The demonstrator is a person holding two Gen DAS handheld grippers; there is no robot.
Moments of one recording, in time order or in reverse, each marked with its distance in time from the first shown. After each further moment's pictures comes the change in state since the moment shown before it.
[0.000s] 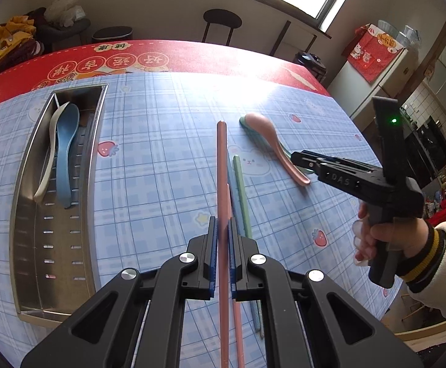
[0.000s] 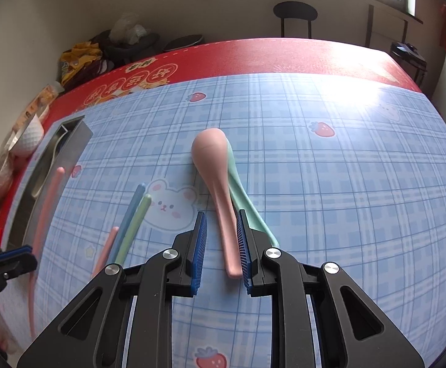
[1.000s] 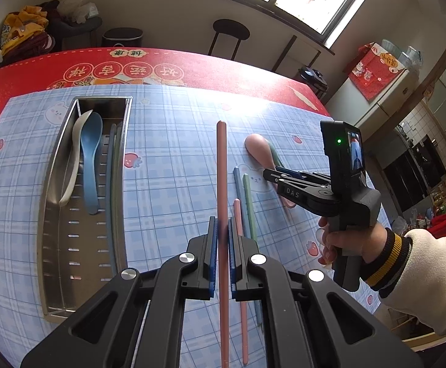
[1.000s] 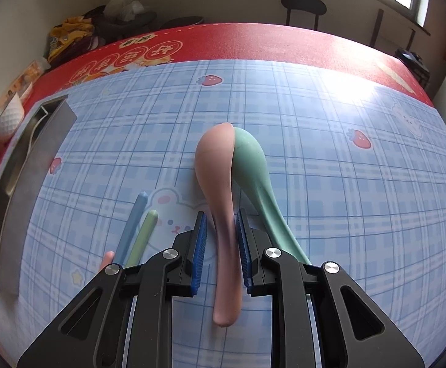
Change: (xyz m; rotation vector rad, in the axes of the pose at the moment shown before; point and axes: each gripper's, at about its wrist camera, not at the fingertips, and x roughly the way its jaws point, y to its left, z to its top) left arm -0.040 0.027 0.015 -0.065 -0.025 -0.022; right arm 0.037 0.032 0.018 -0.020 0.067 -0.081
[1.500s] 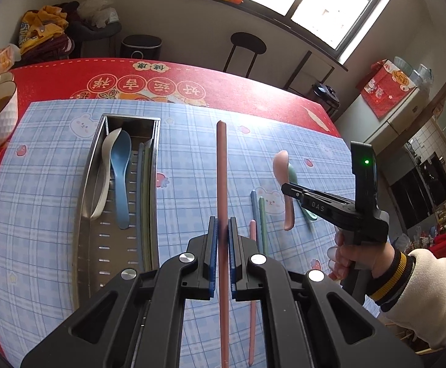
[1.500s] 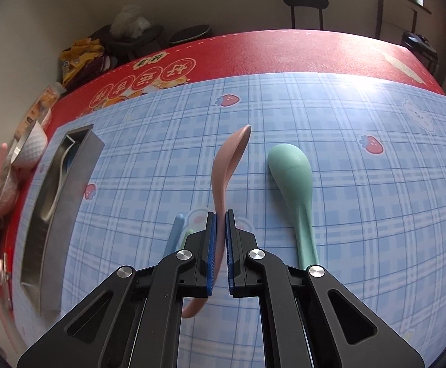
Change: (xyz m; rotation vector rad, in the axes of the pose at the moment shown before) left arm -0.028 0.013 0.018 -0.062 -0.035 0.039; right arm -0.027 0.001 0.008 0.076 -0.027 0.138
